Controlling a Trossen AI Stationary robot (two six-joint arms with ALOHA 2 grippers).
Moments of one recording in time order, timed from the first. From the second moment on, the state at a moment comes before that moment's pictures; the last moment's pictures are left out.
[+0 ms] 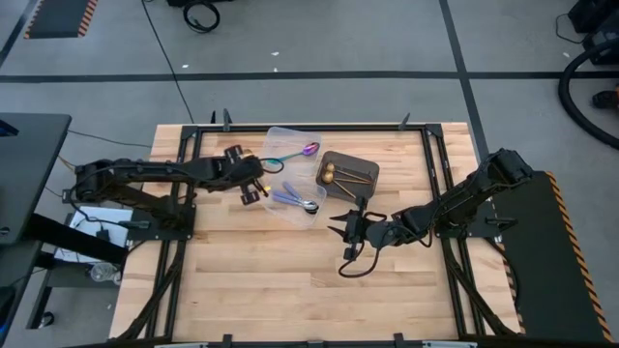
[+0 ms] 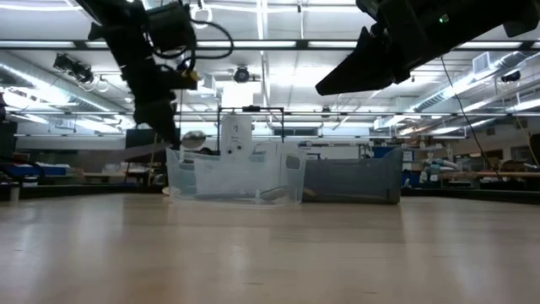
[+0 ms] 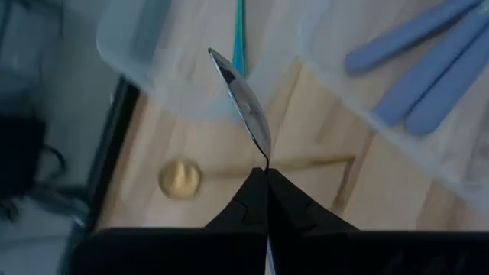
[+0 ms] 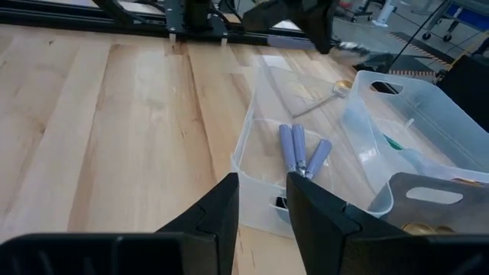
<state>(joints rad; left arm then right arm) 0.23 1.28 0.76 -0.53 -0.47 0.09 0.38 1.50 0.69 0.34 0.67 0.11</state>
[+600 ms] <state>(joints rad) 0.03 1.28 0.78 -0.23 -0.47 0.46 0.38 1.50 0.69 0.34 0.66 0.13</state>
